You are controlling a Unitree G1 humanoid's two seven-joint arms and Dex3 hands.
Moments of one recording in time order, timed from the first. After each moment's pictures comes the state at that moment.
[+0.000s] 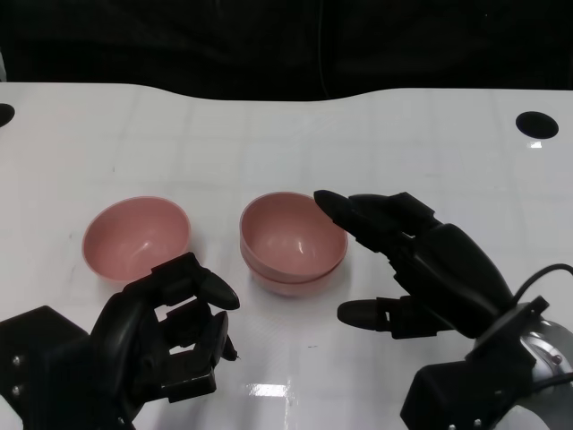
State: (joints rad) left arm 0.15 0.05 -0.01 -0.25 -0.25 0.17 -0.23; right arm -0.28 -0.31 0.38 0.20 -0.62 -0.42 -0.15
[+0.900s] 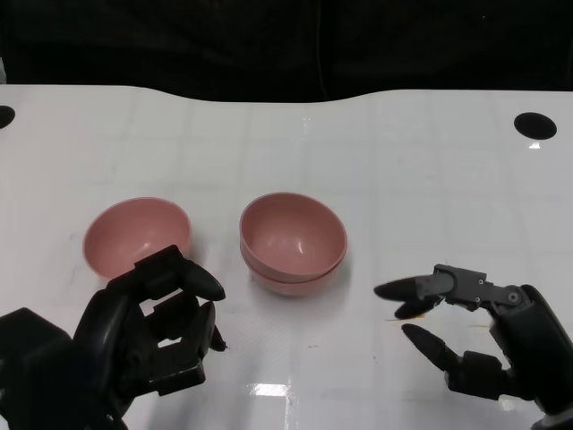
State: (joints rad) left arm 0.15 0.03 0.04 -0.25 -0.26 0.13 -0.22; right arm 0.10 -0.23 0.16 0.00 -0.07 -0.54 0.07
